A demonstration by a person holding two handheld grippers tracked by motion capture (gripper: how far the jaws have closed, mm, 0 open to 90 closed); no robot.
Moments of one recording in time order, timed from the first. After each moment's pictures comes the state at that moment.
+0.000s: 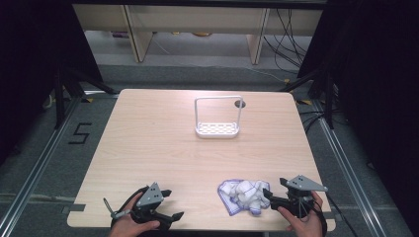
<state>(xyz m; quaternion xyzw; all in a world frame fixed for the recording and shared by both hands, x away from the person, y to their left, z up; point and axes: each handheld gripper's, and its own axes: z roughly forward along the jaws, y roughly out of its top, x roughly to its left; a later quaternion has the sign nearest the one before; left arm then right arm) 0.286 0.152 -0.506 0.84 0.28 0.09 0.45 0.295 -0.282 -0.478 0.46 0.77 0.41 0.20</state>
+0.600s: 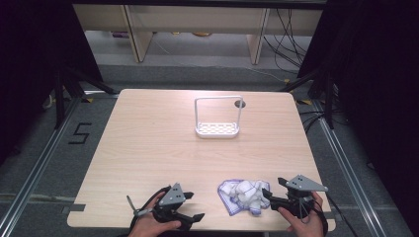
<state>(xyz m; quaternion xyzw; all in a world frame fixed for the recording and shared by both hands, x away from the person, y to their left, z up) 0.288 0.089 -0.503 0.84 0.25 0.04 0.48 0.293 -0.281 -0.472 0.44 0.77 0.41 0.20</state>
